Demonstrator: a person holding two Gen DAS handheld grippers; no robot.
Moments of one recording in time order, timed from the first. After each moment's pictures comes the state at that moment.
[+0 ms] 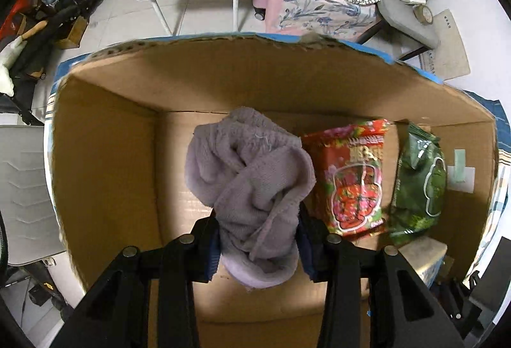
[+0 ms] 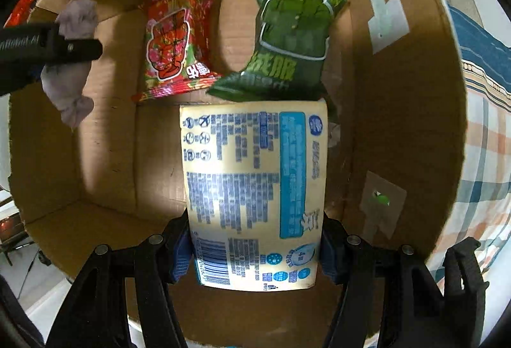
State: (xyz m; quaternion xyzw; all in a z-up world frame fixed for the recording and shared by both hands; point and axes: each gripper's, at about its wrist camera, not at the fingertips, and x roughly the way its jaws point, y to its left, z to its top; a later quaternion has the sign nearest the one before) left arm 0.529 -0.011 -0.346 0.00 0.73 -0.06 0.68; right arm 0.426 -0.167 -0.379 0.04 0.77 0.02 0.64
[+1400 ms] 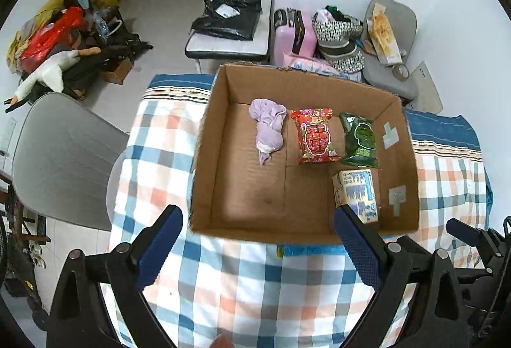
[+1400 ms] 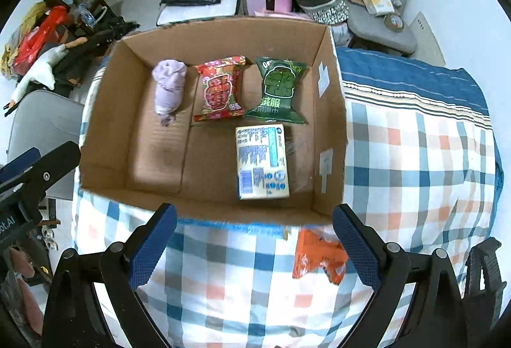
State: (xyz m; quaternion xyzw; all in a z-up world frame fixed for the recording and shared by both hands) left arm 0.334 0.032 -0.168 -0.03 0.58 -0.02 0.82; right arm 0.336 -0.159 -0.215 0.03 0.64 0.00 0.77
